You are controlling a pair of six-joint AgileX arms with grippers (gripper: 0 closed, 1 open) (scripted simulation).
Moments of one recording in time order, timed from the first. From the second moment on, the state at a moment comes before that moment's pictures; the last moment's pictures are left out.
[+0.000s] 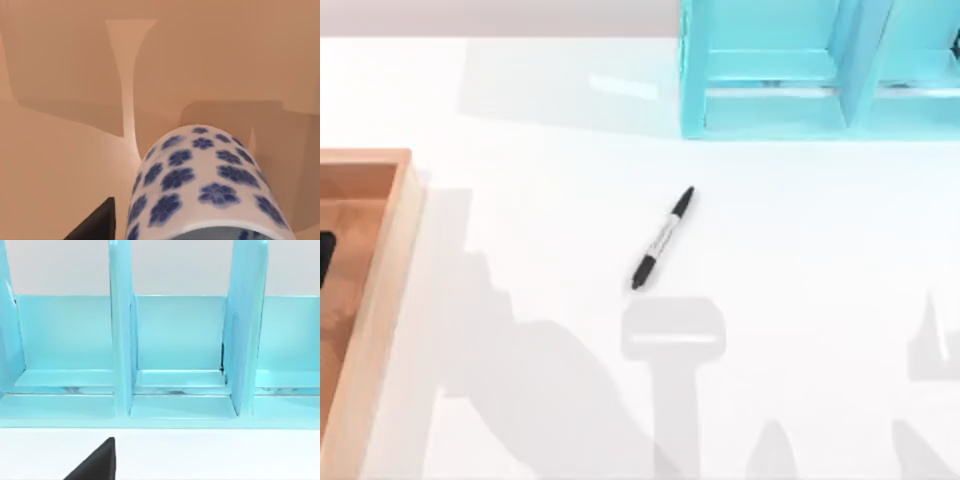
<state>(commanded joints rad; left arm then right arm) 0.23 1.87 1.20 -0.91 0.00 0.25 0.00 0.00 0.00 0.00 0.00 0.00</state>
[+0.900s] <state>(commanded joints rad) 0.23 1.87 1.20 -0.91 0.00 0.25 0.00 0.00 0.00 0.00 0.00 0.00</state>
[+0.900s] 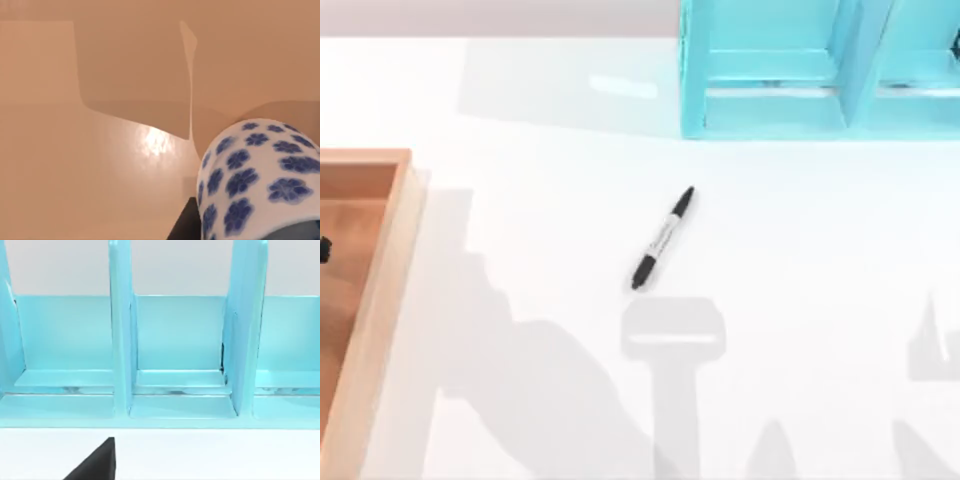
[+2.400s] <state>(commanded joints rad) -0.23 1.78 1.68 -1.49 0.00 -0.21 0.00 0.00 0.00 0.00 0.00 0.00</state>
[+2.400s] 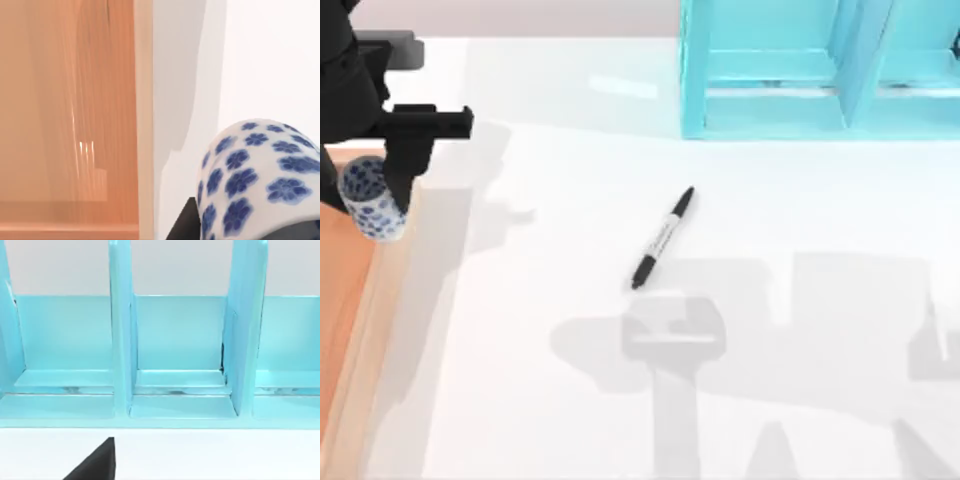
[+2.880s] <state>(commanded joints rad) -0.25 1.81 1.71 -1.46 0.00 -0.24 0.00 0.00 0.00 0.00 0.00 0.00</state>
